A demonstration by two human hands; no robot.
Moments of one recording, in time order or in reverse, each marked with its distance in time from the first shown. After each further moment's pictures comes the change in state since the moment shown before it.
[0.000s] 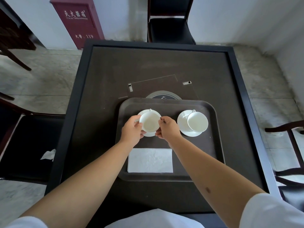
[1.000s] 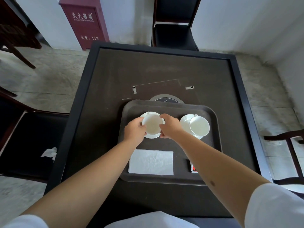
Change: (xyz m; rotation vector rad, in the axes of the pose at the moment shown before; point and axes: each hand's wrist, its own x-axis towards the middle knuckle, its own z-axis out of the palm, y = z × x) left_hand -0.012 0.018 -0.004 0.138 0.057 -0.030; right_hand 0.004 -0.031 -0.011 -0.502 -0.118 -0.104
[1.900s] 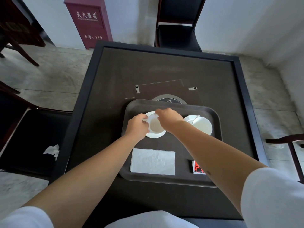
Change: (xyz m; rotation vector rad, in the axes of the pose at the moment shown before) left_hand 0.008 0.012 -0.011 0.237 -0.062 0.082; right_hand 0.017 -0.030 -0.008 -0.758 0.047 -0.358
